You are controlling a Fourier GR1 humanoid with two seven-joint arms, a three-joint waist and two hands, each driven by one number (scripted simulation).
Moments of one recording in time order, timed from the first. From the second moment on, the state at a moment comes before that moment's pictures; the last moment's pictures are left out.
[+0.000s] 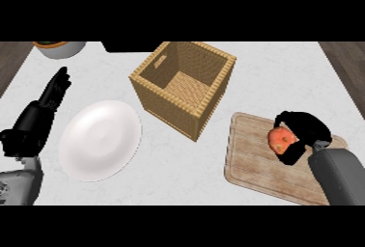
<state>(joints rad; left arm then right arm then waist) -0.19 0.29 0.11 -1.58 -0.14 -0.08 0.01 -0.36 -0.37 0.09 -1.04 1.07 0.34 0.01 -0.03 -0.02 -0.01</state>
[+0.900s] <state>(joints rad) -0.16 0.29 0.12 -1.57 -0.13 -0.10 0.00 -0.26 -0.18 -0.12 -1.70 0.98 -0.05 0.46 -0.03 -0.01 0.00</state>
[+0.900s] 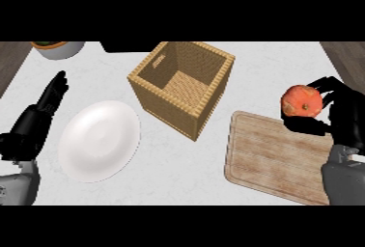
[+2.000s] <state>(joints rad) -0.22 0.26 0.09 -1.57 -0.16 -0.10 0.02 -1.10 -0.05 -0.05 -1.63 0.86 0.27 0.94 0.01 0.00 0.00</state>
